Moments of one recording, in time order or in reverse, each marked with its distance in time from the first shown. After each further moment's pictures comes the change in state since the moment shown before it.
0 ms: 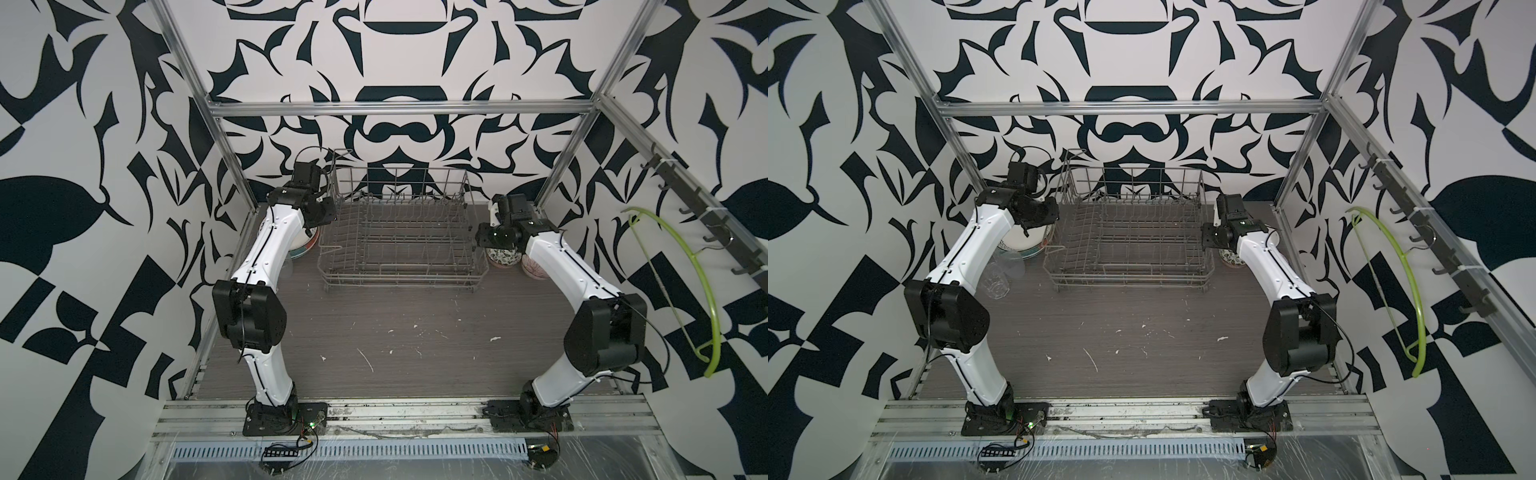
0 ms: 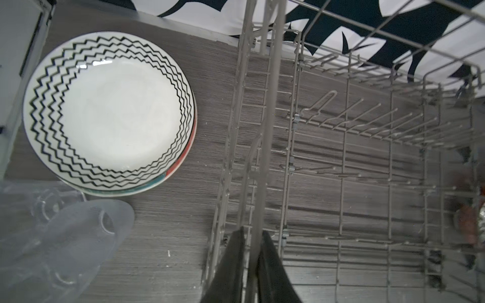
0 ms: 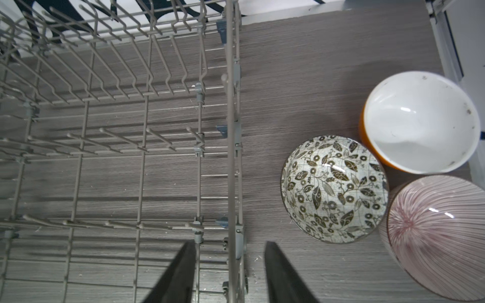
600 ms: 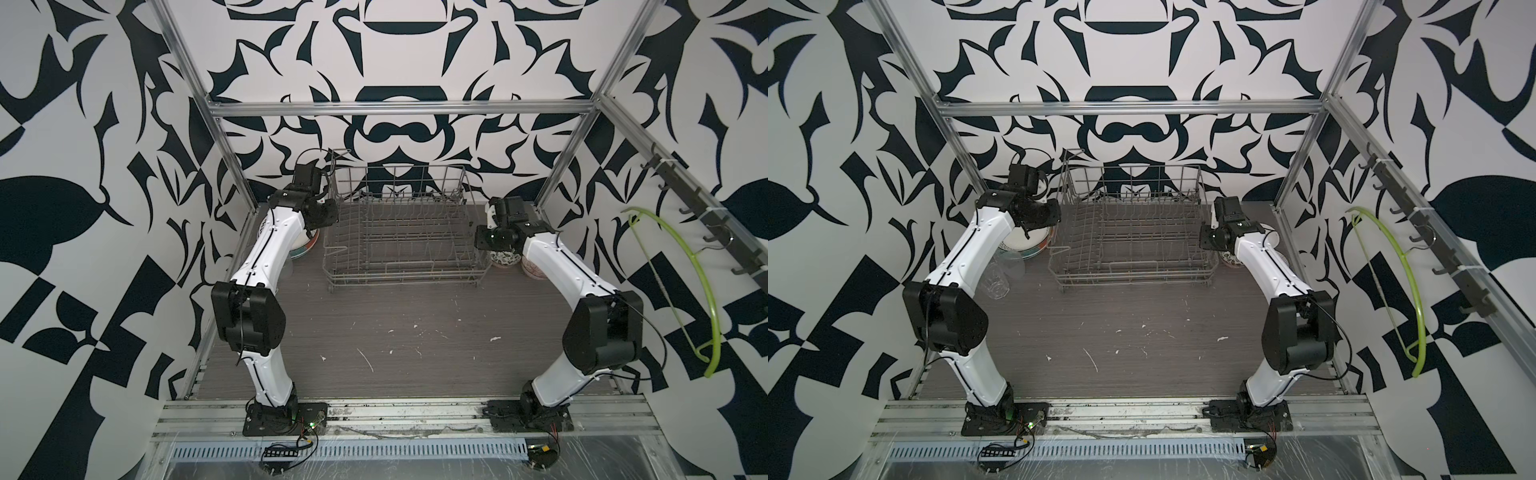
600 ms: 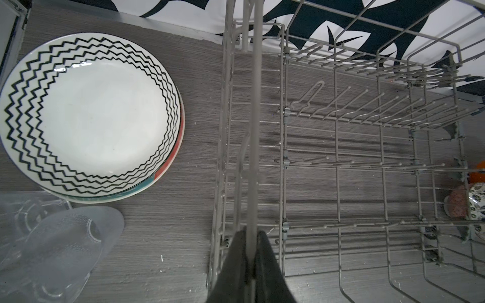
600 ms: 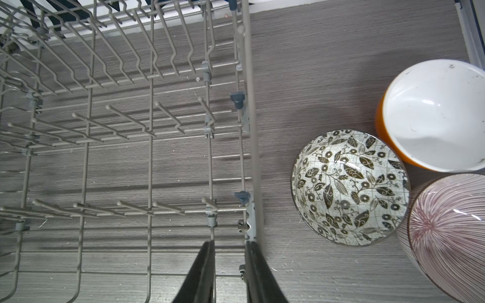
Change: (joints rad) left arm -0.005 -0.021 -0.045 0.034 0.031 0.005; right arm 0.001 0.013 -0.021 0.019 -0.011 -0.001
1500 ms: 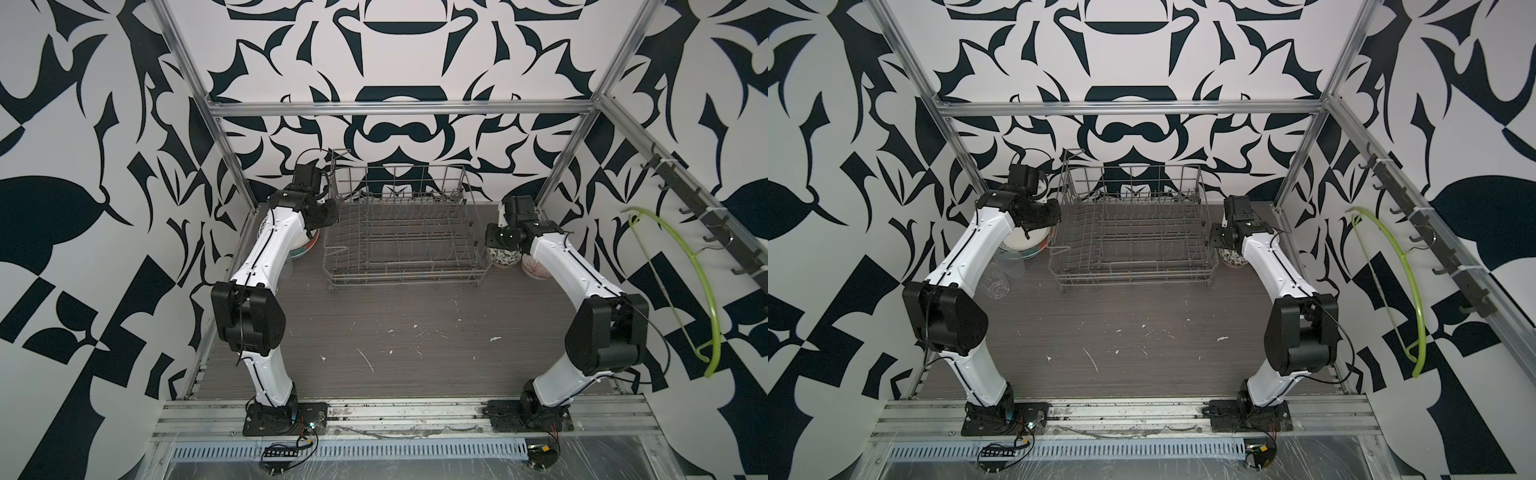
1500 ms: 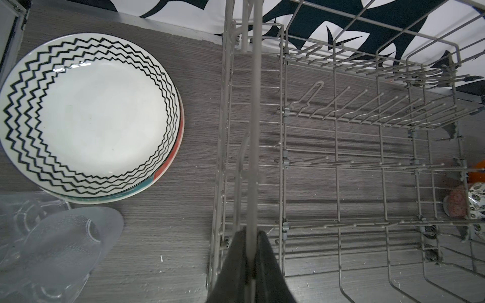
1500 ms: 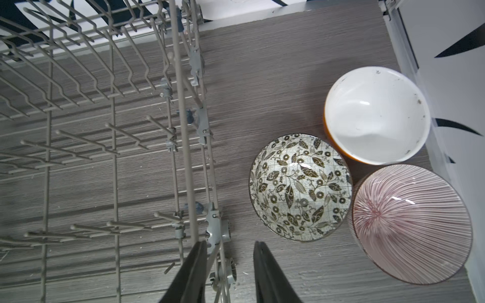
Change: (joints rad) left arm 0.000 -0.001 -0.003 0.004 0.002 0.001; right arm -0.049 -0.013 -0.006 0.005 0.064 0.000
